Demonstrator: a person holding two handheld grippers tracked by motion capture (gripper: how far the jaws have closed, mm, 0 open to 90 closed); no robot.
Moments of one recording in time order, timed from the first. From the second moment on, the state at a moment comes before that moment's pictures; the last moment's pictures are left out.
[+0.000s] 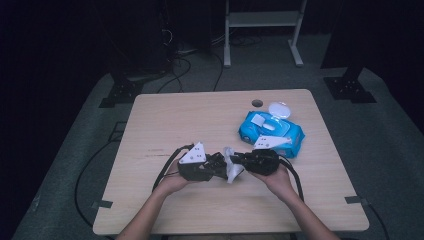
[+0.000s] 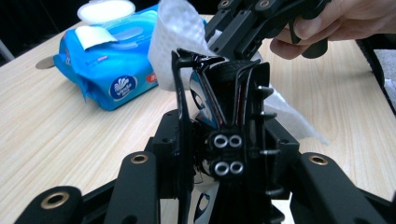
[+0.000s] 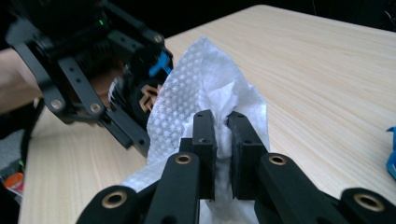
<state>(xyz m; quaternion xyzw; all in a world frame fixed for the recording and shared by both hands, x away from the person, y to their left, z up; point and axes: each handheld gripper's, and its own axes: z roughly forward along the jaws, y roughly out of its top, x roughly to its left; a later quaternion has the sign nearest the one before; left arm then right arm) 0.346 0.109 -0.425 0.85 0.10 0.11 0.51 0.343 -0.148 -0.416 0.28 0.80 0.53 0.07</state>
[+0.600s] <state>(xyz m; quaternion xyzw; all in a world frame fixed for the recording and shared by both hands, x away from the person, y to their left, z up) 0.354 0.116 -0.439 0.86 0.11 0.09 0.48 0.345 -0.146 -0.425 0.28 0.81 0.51 0.09</state>
